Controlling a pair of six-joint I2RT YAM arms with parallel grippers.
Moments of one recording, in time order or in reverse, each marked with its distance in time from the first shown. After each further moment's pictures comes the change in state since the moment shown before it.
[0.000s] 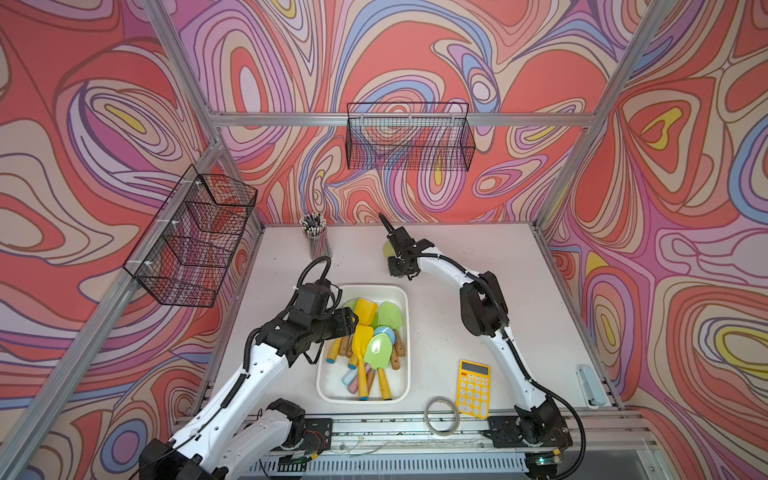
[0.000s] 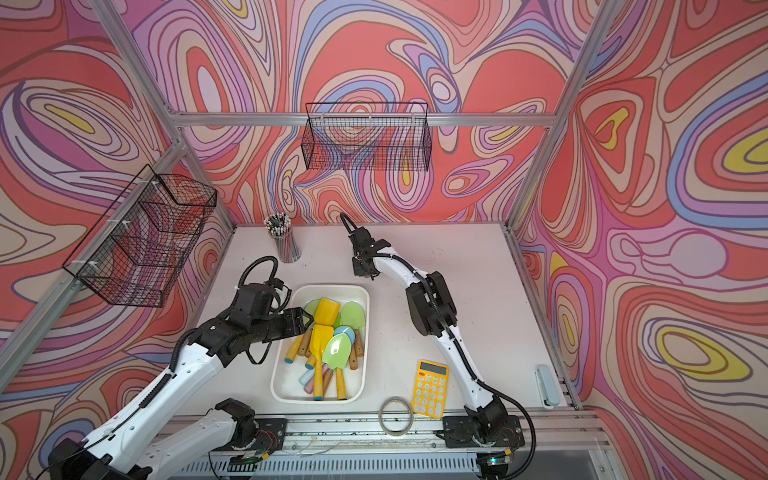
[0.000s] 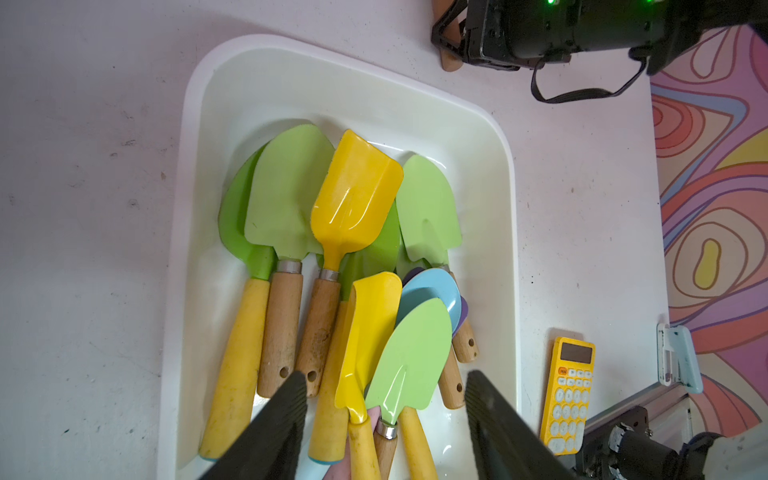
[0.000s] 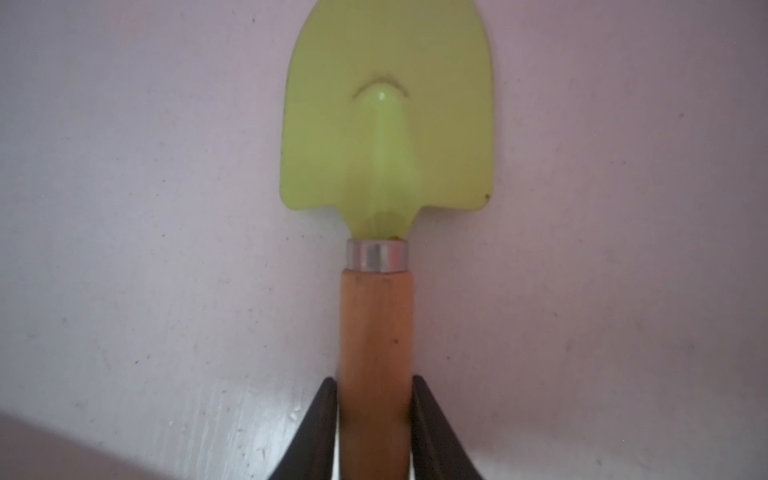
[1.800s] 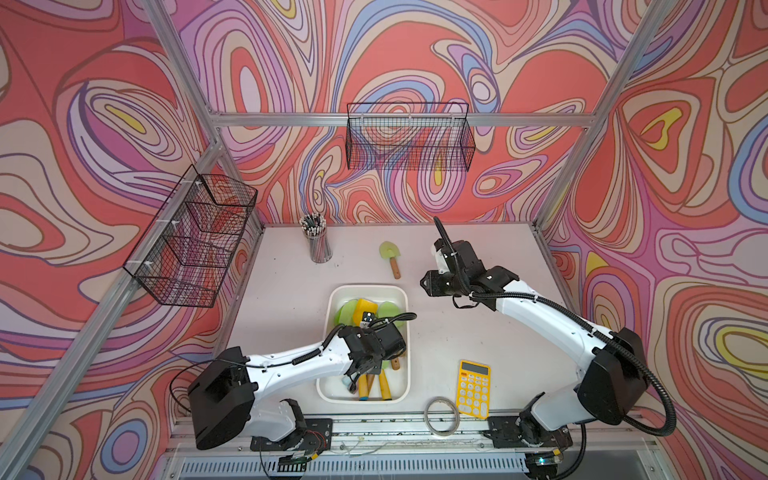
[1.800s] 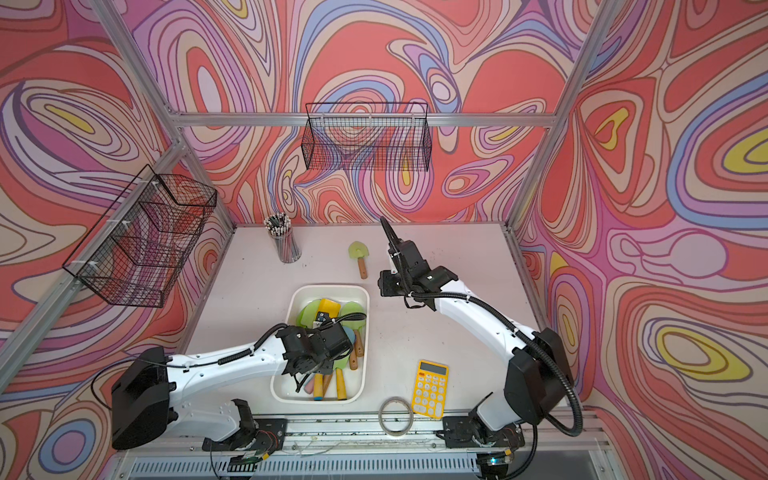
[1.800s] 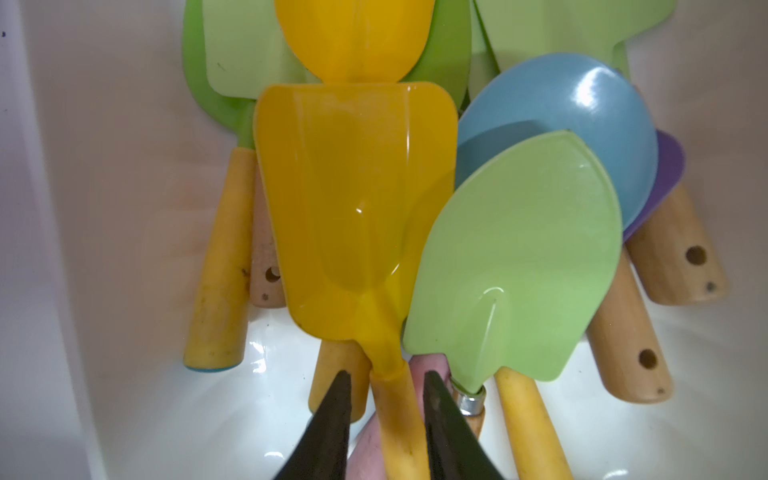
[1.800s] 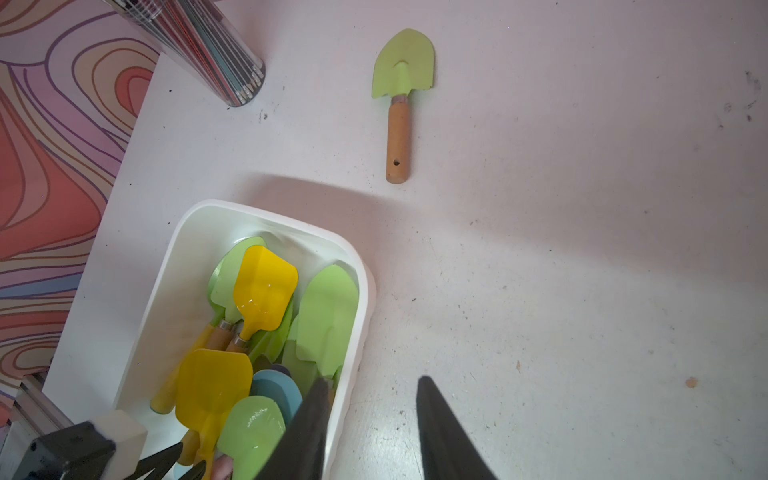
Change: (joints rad) left arm -0.624 0.427 0.077 -0.214 -0.541 -0.305; right arm 0.031 -1.070 -1.030 0.220 -0.146 0.108
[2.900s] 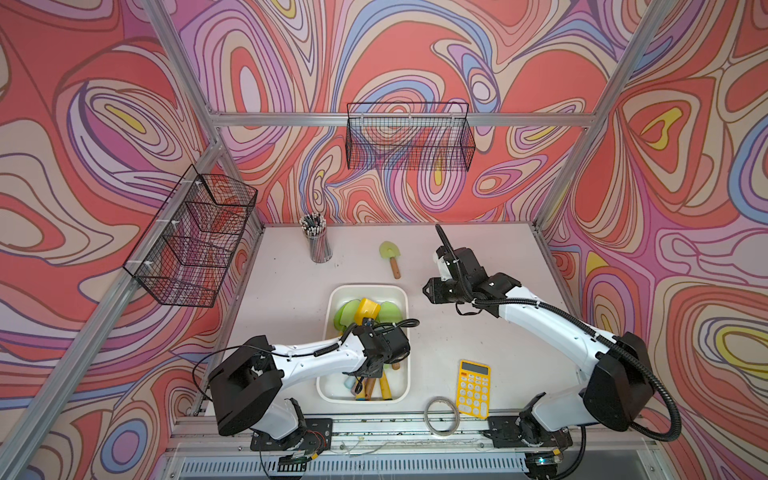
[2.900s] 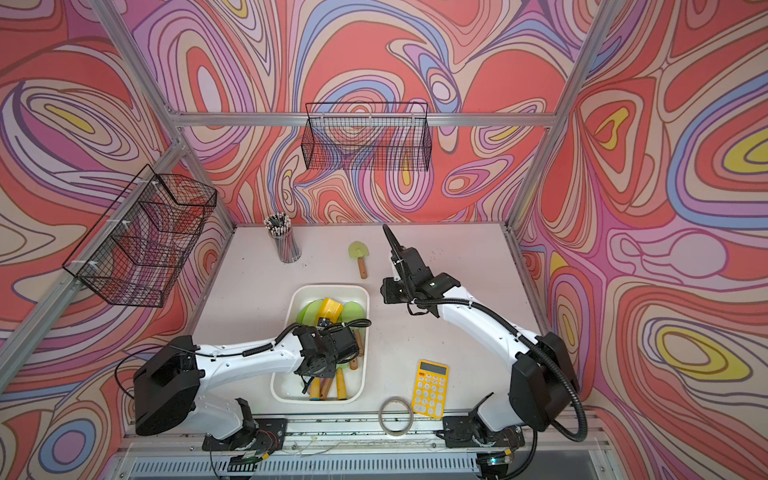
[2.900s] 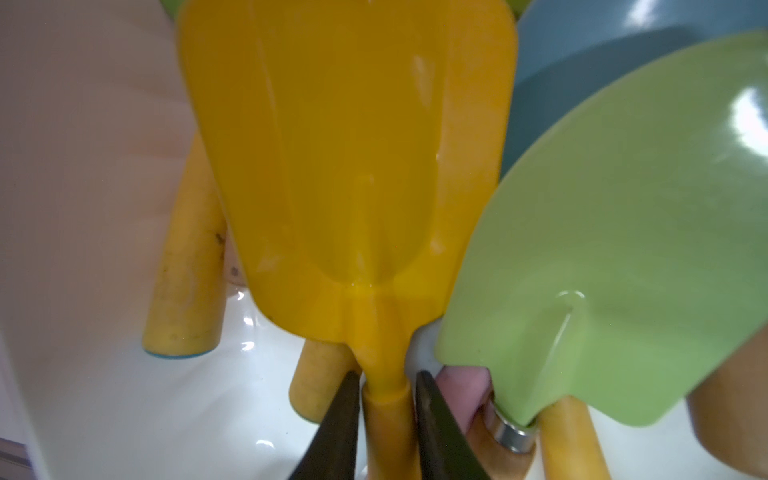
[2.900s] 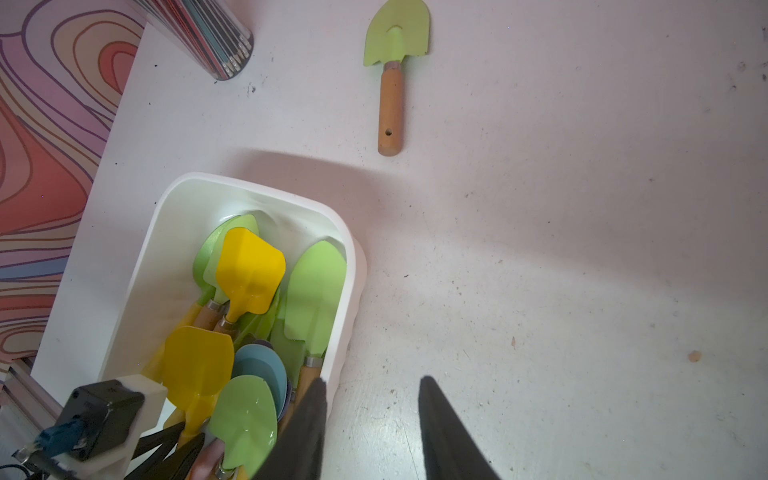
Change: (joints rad) left arm -0.006 0.116 0.001 -0.039 0.032 -0.084; right arm 0.000 -0.032 -0.077 0.019 -0.011 -0.005
